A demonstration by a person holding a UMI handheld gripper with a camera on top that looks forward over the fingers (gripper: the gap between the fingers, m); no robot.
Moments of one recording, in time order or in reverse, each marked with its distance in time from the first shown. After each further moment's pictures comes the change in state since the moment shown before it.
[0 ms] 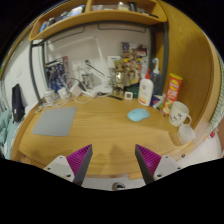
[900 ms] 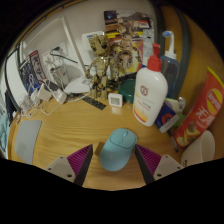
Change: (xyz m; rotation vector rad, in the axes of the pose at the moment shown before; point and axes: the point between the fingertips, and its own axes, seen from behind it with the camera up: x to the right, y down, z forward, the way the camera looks) arm 0.094 -0.075 0.219 -0.188 -0.071 0.002
